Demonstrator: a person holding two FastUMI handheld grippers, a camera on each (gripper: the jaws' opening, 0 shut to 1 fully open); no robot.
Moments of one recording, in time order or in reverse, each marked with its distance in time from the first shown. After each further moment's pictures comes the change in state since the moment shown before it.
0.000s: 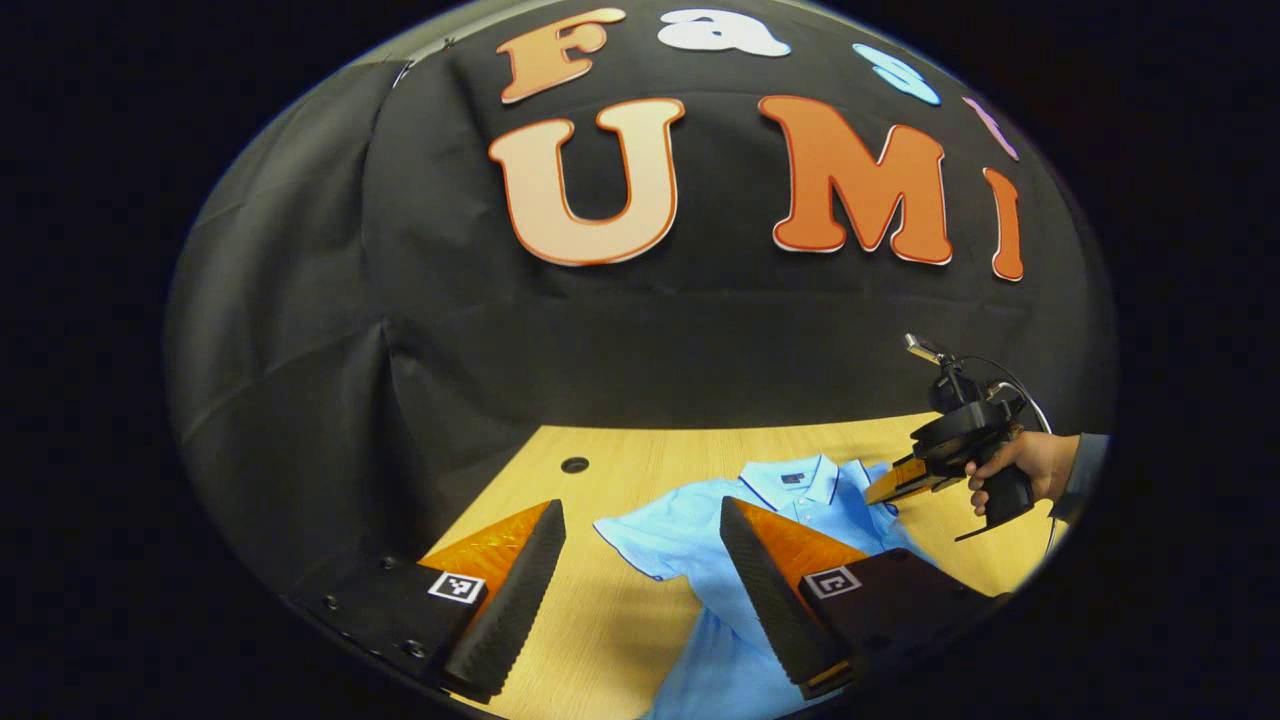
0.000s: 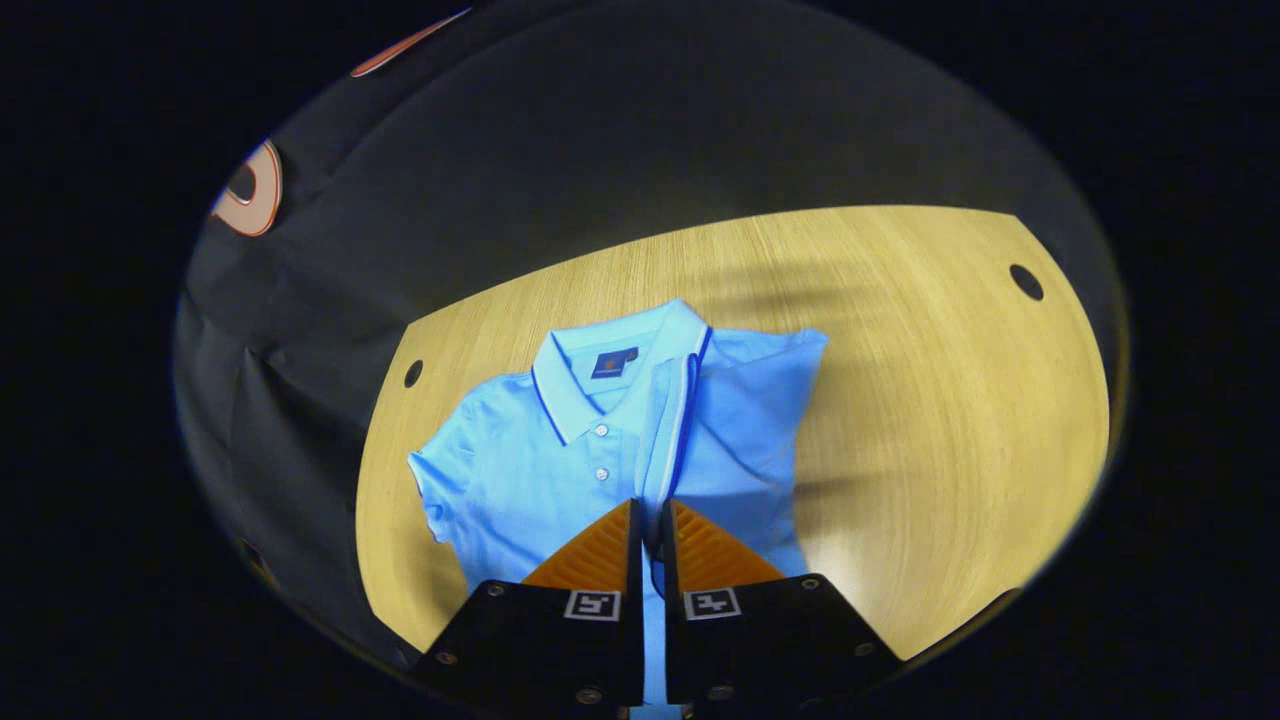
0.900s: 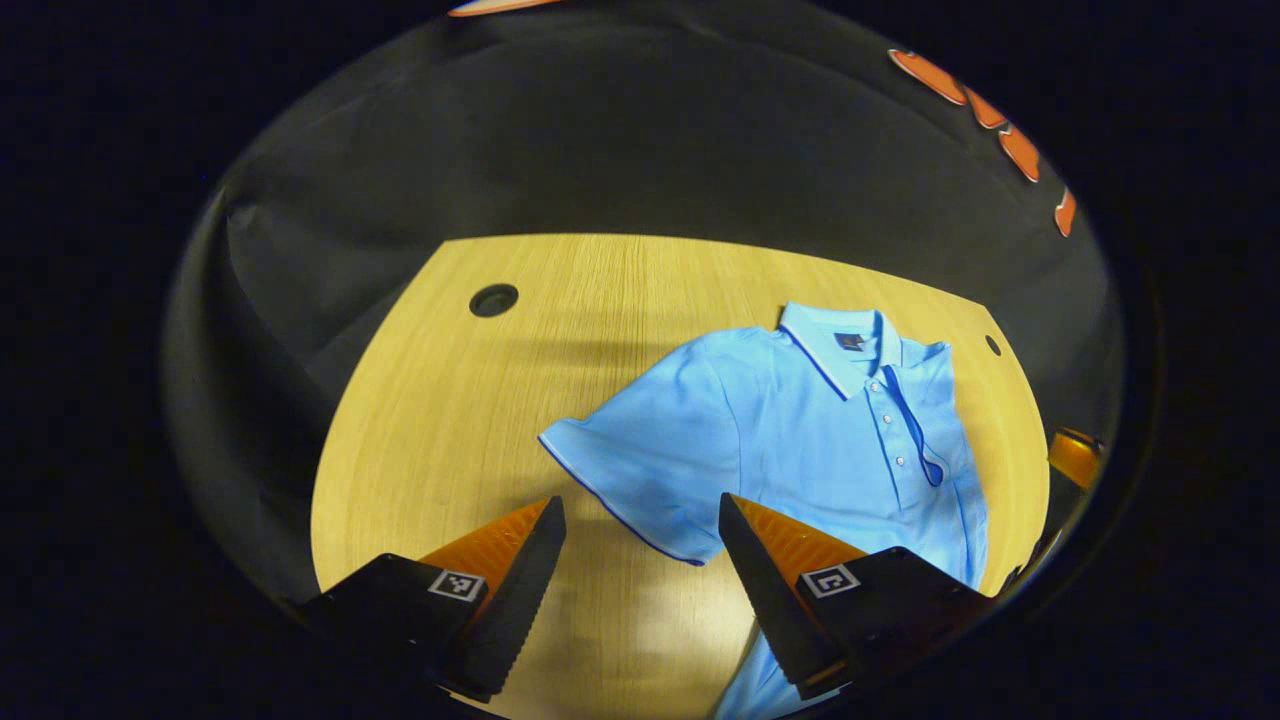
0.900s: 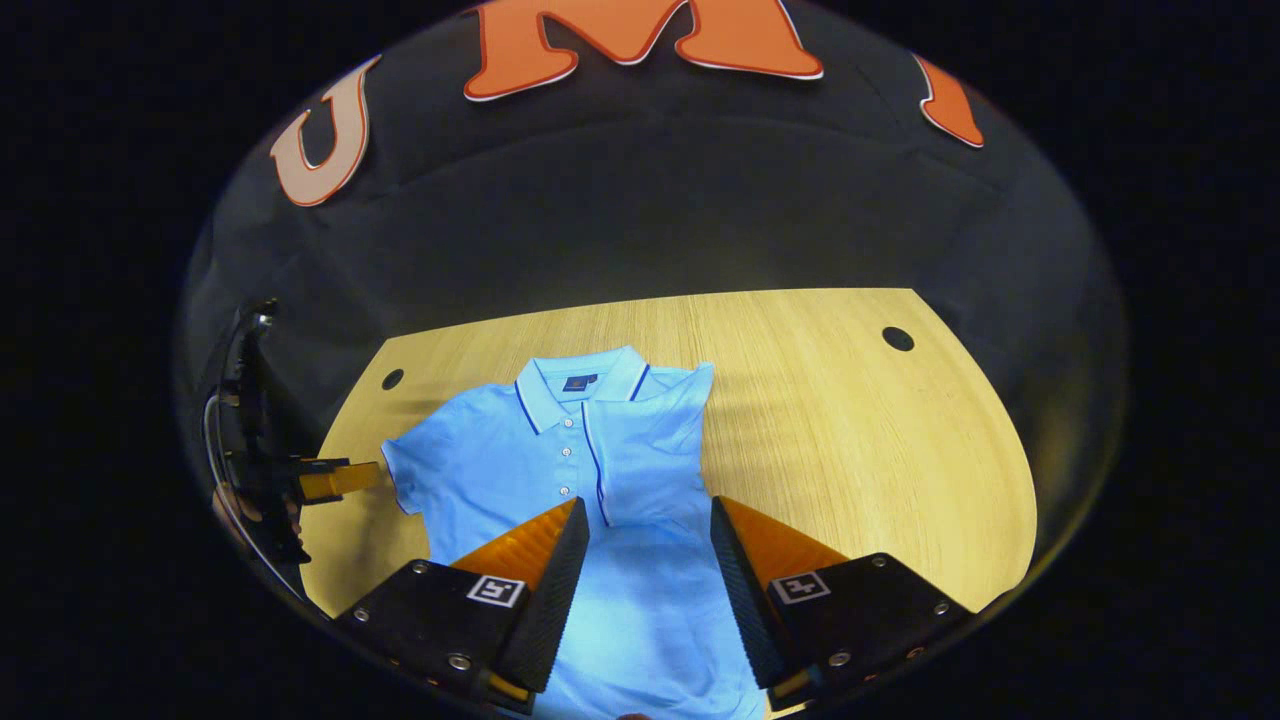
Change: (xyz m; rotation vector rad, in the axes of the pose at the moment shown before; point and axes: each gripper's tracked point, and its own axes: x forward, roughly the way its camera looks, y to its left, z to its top) left arm 0.194 0.021 -0.132 -0.034 0.626 -0.200; right arm -0.116 -0.029 -0.034 -0.105 -0.291 -0.235
